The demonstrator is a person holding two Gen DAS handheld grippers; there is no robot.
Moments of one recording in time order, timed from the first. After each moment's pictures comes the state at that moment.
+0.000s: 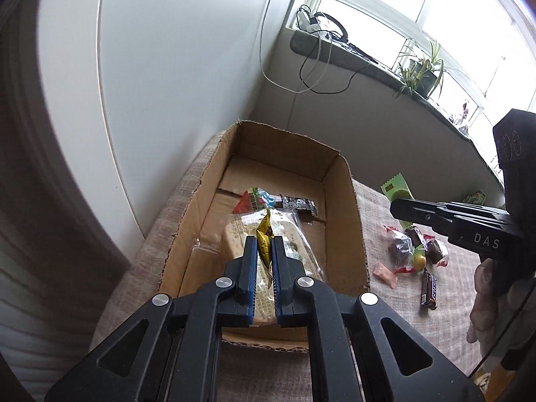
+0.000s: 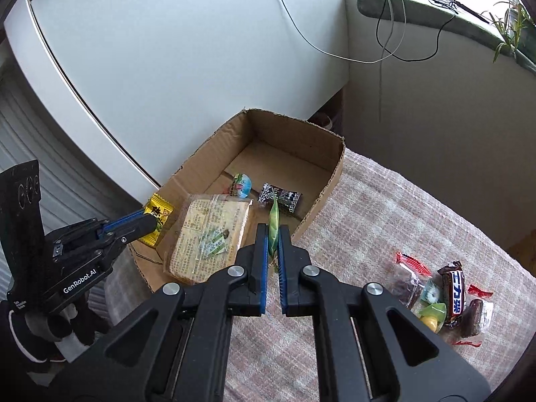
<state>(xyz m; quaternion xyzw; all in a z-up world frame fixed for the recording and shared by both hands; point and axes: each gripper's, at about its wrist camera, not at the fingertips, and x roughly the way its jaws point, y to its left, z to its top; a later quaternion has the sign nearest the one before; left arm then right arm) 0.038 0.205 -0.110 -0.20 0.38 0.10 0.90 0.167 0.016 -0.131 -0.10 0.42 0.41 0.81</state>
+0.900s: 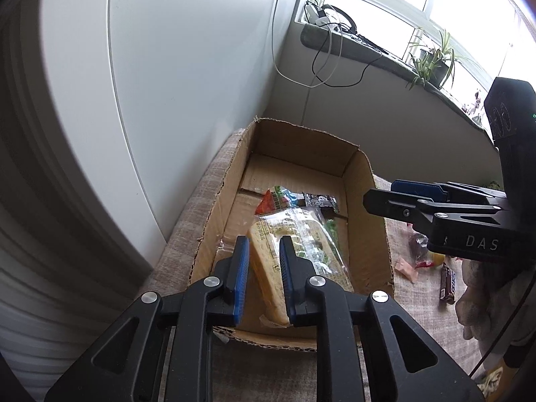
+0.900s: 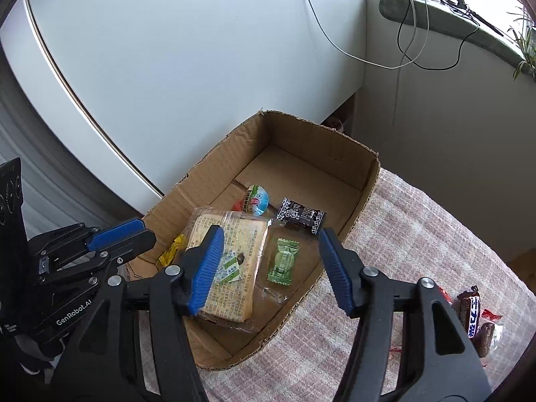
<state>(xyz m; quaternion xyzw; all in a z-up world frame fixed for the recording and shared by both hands) 0.040 0.210 -0.109 -0.17 0.40 0.12 0.89 0.168 0.048 -0.137 -0.12 0.41 0.41 0.81</state>
